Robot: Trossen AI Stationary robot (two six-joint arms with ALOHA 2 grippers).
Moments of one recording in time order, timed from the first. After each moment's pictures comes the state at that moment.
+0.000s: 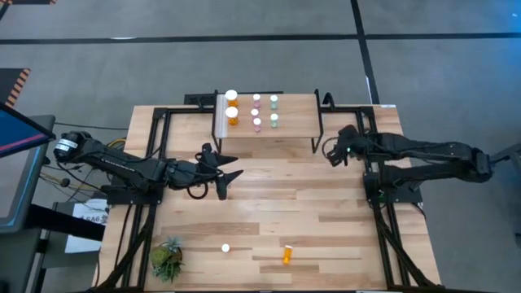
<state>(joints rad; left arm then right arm) -0.22 1.11 0.65 0.23 -0.57 -0.27 -0.26 0.86 0.67 -0.83 0.51 0.59</state>
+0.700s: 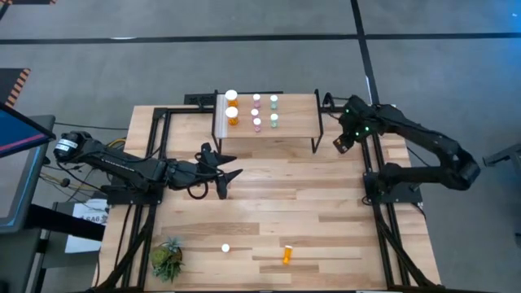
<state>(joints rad) -0.22 1.11 0.65 0.22 -0.59 -0.27 -0.83 1.09 0.85 -1.01 -0.01 0.10</state>
